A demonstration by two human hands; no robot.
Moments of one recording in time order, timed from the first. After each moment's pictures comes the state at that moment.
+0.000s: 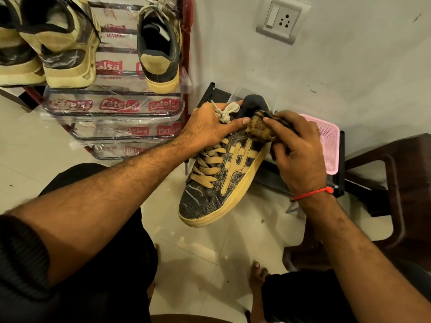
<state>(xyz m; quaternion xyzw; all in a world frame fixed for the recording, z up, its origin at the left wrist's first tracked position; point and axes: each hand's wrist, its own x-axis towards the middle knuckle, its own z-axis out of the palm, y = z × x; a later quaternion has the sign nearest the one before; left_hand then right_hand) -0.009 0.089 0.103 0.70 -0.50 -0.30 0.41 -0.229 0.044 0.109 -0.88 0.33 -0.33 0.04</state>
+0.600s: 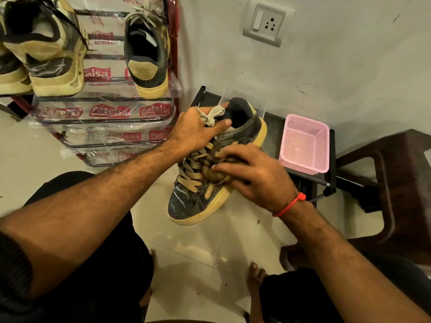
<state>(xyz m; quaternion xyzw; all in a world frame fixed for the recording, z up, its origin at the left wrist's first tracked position) -0.006 0.091 0.096 0.68 -0.49 -0.31 0.44 -0.217 0.073 0.100 -0.97 0.11 -0.23 0.06</state>
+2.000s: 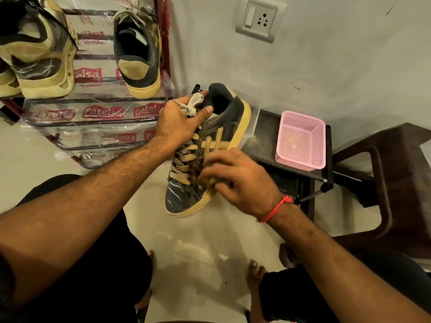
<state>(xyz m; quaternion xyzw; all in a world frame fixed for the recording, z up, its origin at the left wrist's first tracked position) 0.007 0.087 0.093 0.69 -0.42 -0.28 0.51 -0.203 0.098 0.102 -0.95 0.16 -0.22 0.17</state>
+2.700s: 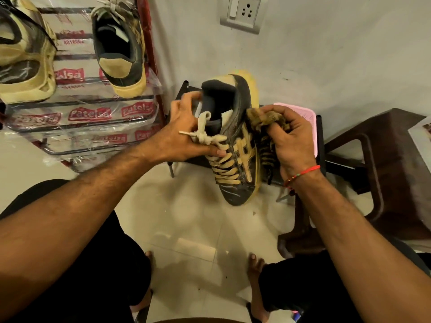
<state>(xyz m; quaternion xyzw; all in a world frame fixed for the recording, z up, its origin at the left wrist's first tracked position) -0.018 0.112 0.121 0.64 -0.65 -0.27 0.30 -0.240 0.036 0.120 -0.61 0.41 -0.46 0.49</state>
